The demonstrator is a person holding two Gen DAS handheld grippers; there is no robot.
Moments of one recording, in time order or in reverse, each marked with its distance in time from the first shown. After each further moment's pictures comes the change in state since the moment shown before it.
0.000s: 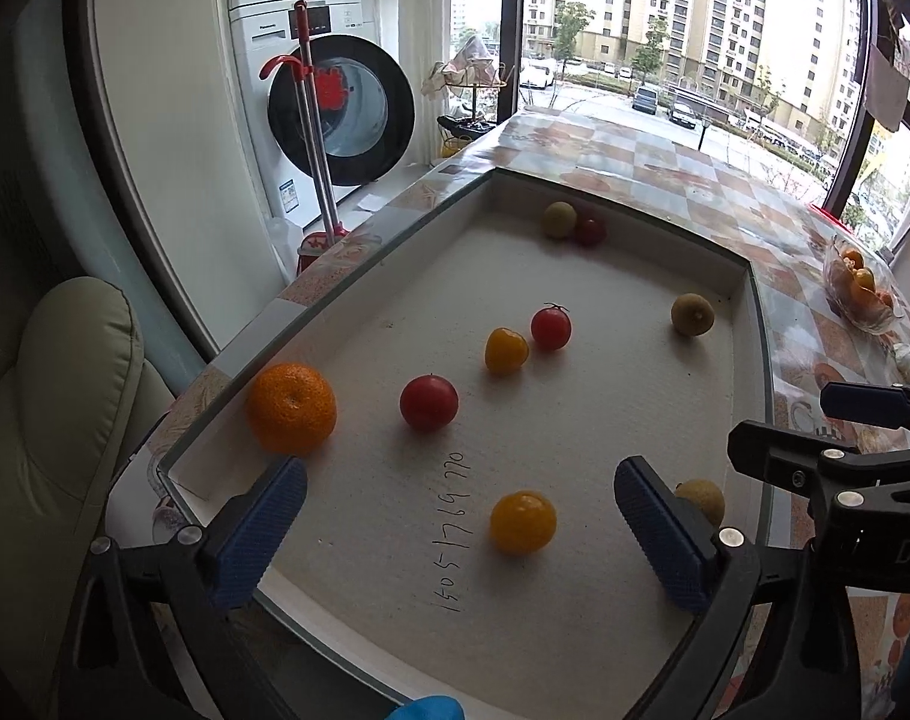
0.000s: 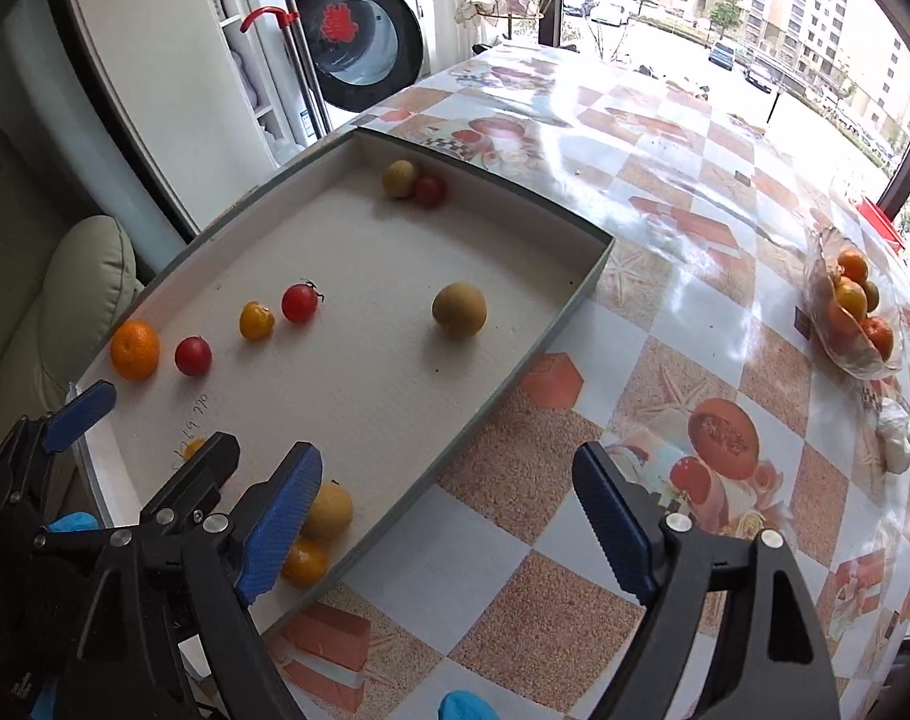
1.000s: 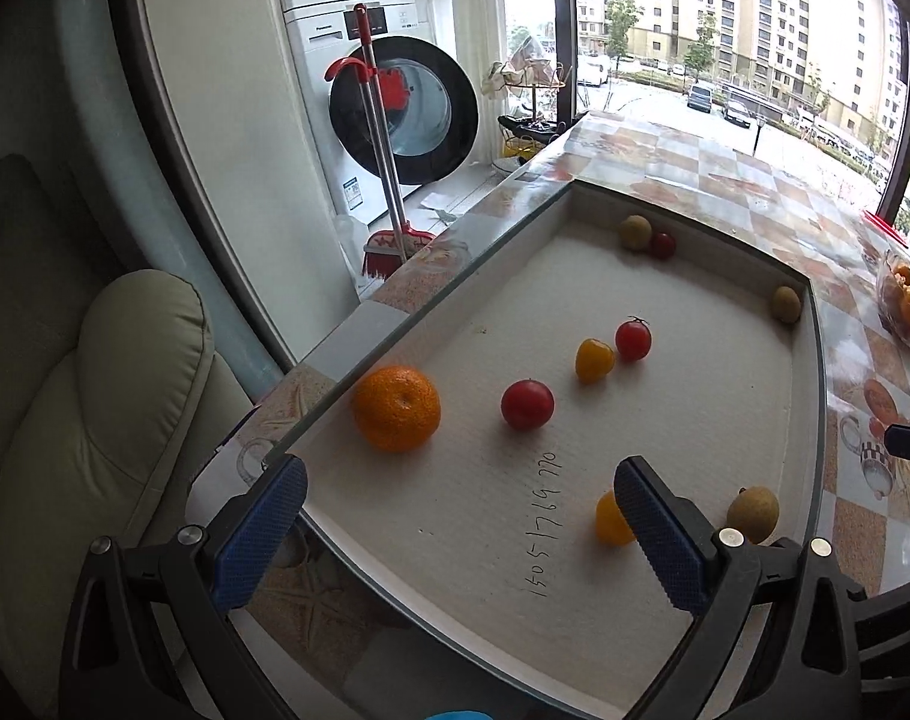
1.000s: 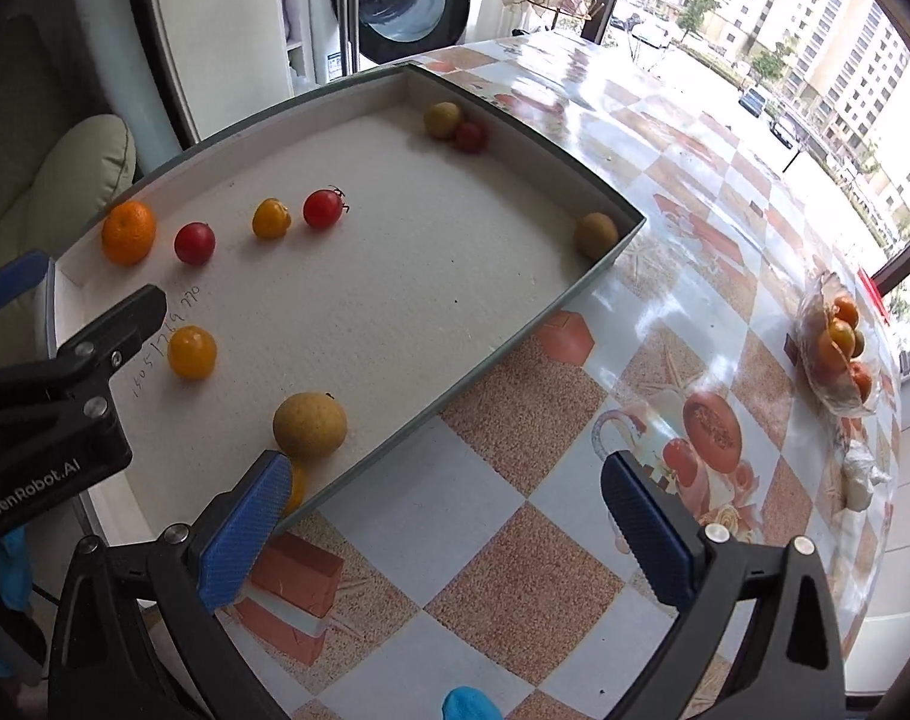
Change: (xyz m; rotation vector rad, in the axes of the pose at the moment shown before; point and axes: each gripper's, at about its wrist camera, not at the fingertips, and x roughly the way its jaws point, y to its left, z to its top) left arm -0.015 0.020 0.006 -0.034 0.002 0.147; right arm 0.006 0.030 -0.023 -0.226 0.052 -0.110
